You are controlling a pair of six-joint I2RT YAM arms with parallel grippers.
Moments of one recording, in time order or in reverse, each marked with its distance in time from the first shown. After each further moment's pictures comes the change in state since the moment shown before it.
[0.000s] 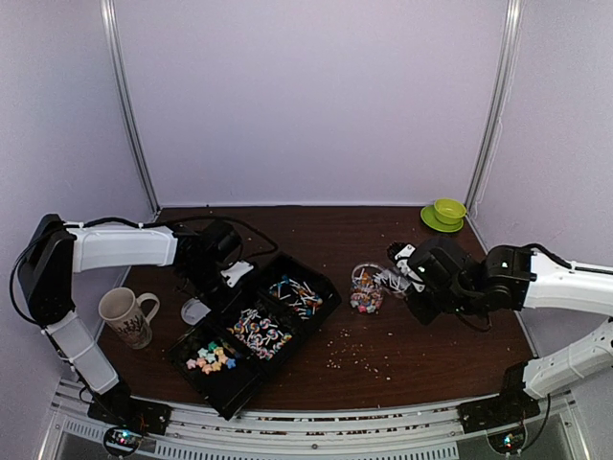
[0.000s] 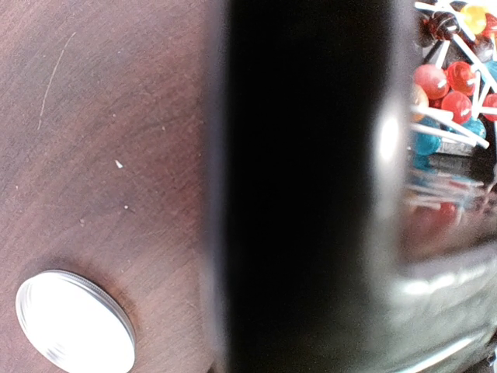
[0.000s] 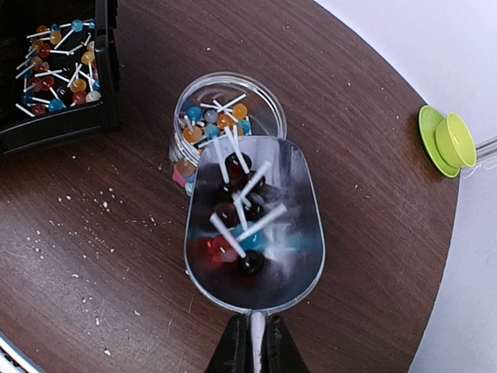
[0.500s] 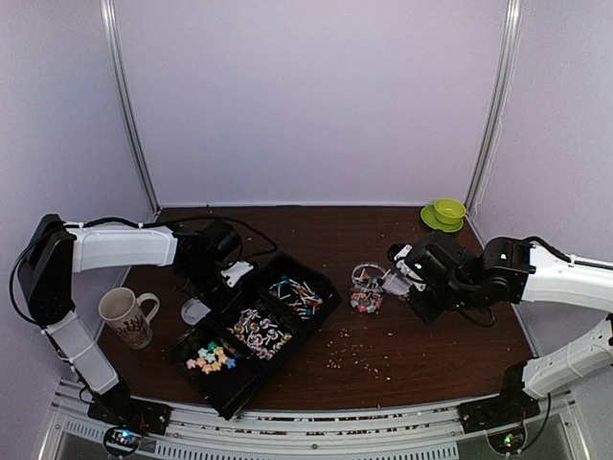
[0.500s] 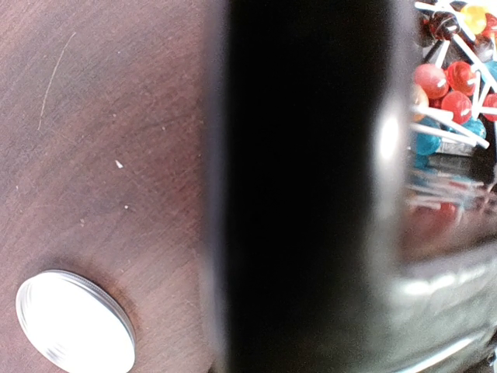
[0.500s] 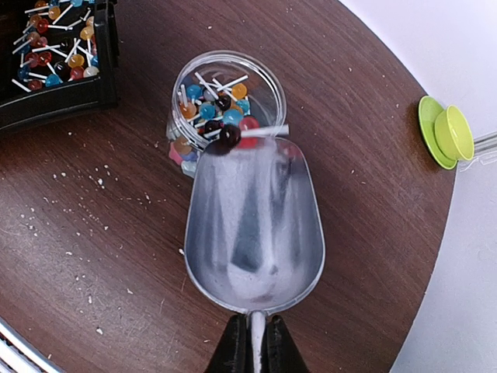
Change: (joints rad) left arm 0.000 -0.001 0.000 0.000 0.000 0.000; right arm -0.006 0.033 0.068 -0.116 -0.012 -0.005
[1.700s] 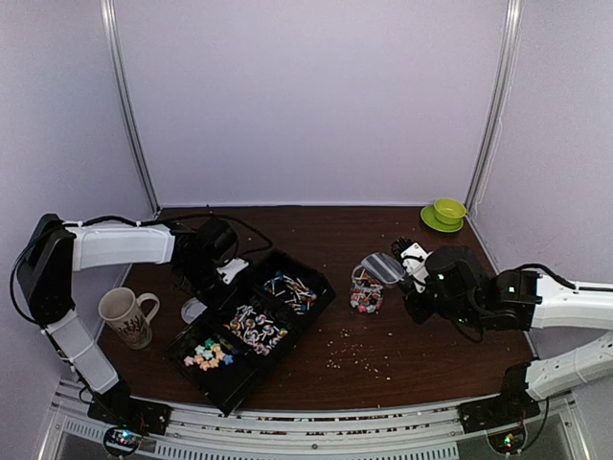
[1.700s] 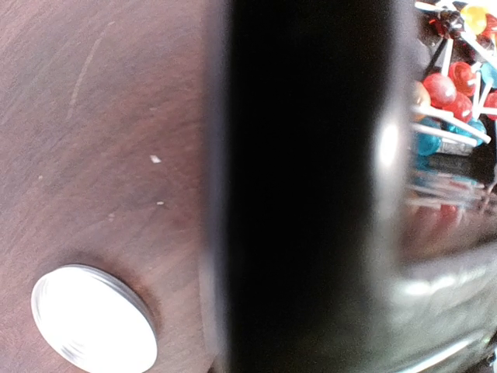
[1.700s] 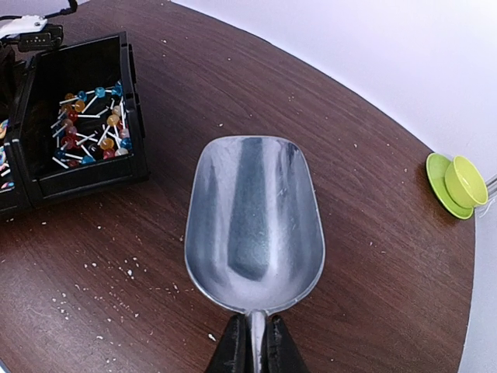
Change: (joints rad) left arm 0.030 0.000 0.000 -0.001 -0.023 0.000; right arm -0.001 -0.145 -0.264 0.495 0.000 -0.064
